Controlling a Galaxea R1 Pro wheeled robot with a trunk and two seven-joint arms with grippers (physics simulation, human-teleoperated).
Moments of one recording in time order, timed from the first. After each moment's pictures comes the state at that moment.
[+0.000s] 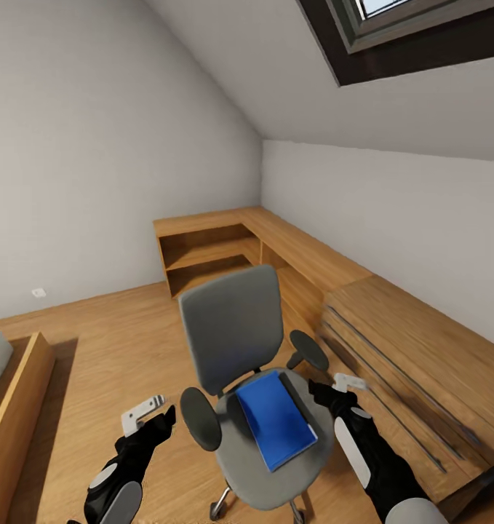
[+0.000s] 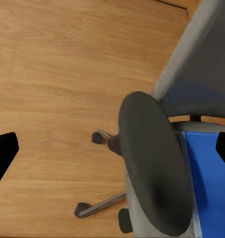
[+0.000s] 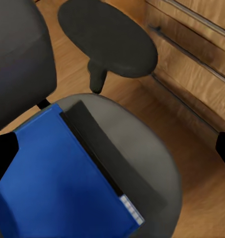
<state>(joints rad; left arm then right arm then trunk) -0.09 0.11 -0.32 -1.56 0.73 0.25 0.68 -0.47 0.01 0.07 -0.90 -0.30 0.24 -0.21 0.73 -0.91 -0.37</state>
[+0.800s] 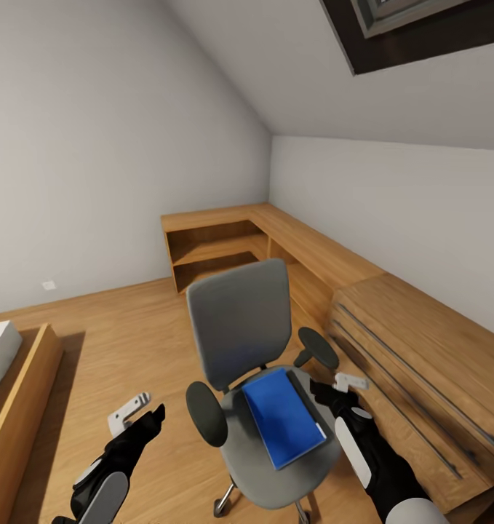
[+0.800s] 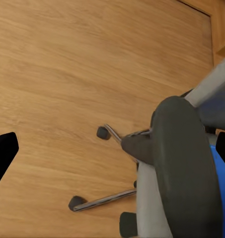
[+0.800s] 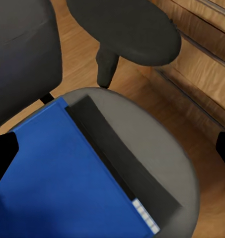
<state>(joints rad) -0.09 0.11 -0.23 -1.56 0.85 0.25 0.68 -0.47 0.01 0.07 -0.90 -0.30 0.23 -0.21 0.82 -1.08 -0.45</state>
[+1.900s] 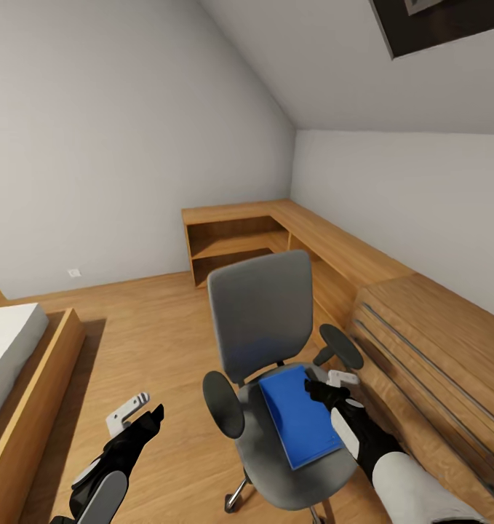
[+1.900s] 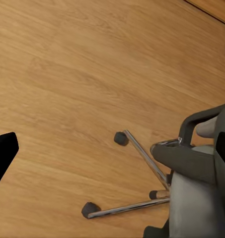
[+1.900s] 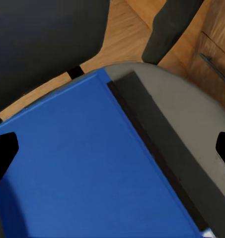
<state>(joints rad) -0.09 0.11 -0.22 -1.56 0.85 0.25 0.68 -0.67 0.00 0.07 -0.48 -0.28 0.08 -0.09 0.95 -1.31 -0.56</state>
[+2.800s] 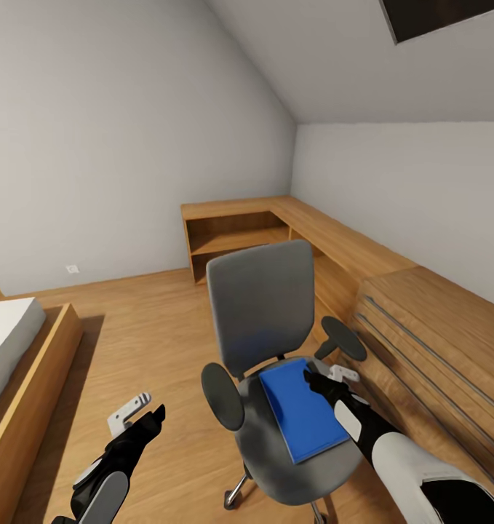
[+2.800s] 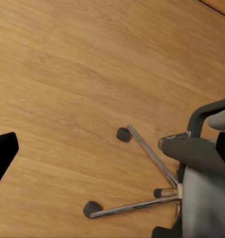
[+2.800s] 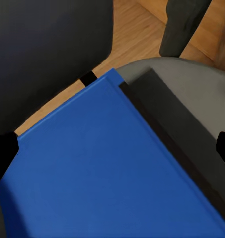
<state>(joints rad) -0.09 0.11 -0.23 -1.56 0.85 0.25 0.68 -0.79 -0.01 0.06 -0.26 -0.42 -0.05 0.06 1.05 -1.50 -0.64</state>
